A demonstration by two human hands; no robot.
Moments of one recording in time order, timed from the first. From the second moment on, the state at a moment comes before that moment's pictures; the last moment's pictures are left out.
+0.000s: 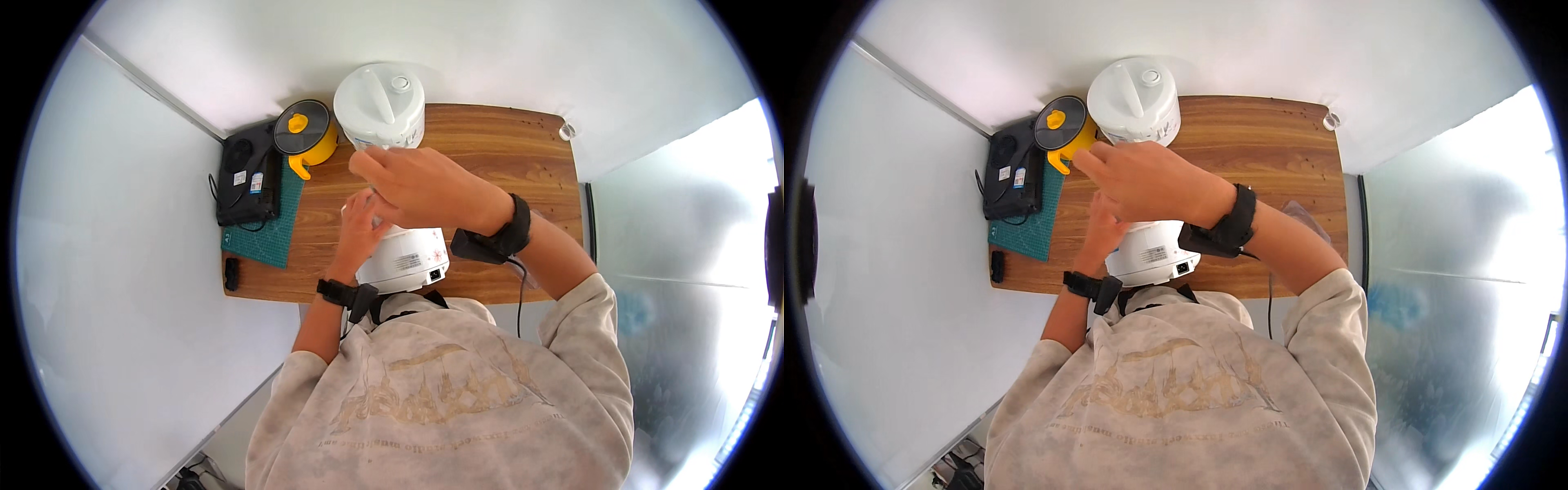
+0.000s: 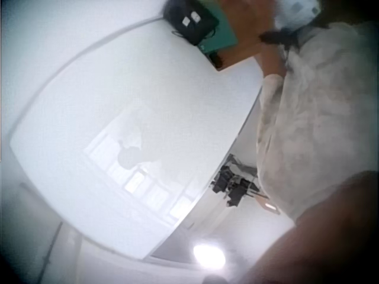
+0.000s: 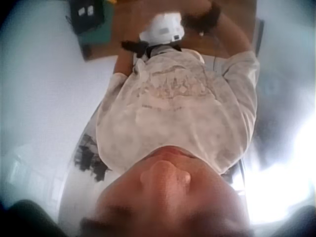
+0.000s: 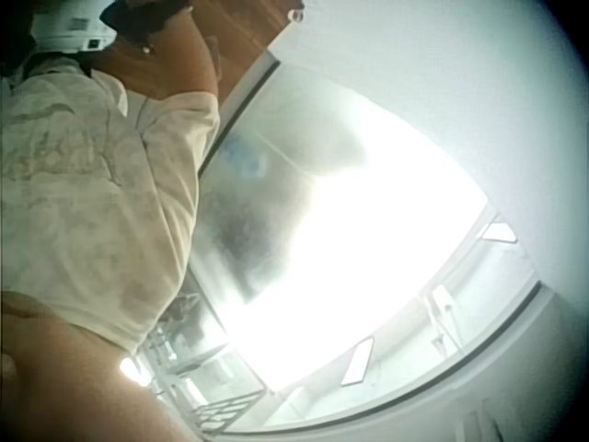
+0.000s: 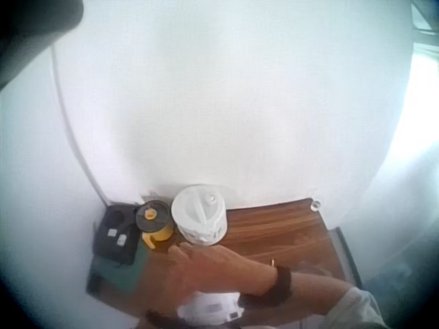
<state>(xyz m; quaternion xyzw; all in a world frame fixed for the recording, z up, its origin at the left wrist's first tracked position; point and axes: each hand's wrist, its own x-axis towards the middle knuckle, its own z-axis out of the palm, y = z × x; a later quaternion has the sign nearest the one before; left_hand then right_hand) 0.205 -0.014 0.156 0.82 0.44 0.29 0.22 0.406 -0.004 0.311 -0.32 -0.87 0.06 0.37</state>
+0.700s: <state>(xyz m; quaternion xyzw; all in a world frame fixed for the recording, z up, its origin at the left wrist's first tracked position) 0.210 -0.019 0.140 0.82 0.43 0.34 0.17 0.408 -0.010 0.324 -0.39 -0.86 0.03 0.34</state>
